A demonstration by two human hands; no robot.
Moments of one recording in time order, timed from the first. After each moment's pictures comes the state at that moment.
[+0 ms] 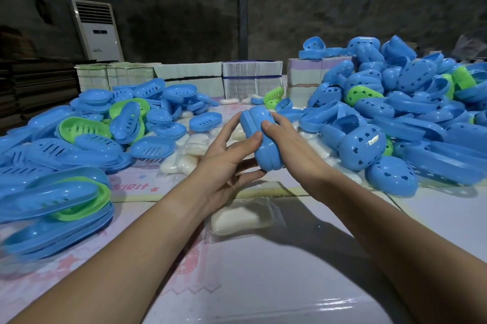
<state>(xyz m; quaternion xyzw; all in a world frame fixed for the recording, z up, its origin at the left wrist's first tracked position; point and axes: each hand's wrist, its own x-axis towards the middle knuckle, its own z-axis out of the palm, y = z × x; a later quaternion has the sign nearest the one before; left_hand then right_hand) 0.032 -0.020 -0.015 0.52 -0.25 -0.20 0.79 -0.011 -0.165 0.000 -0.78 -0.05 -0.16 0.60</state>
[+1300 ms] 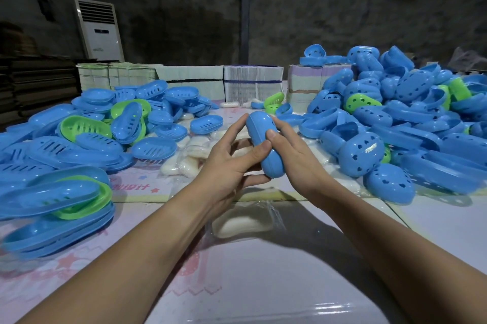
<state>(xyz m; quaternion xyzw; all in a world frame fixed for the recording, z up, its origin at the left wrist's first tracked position) 0.028 -0.023 -0.016 0.53 -0.28 -0.14 0.79 -0.013 -0.169 -0.010 -0.79 -0.10 -0.21 0.57</state>
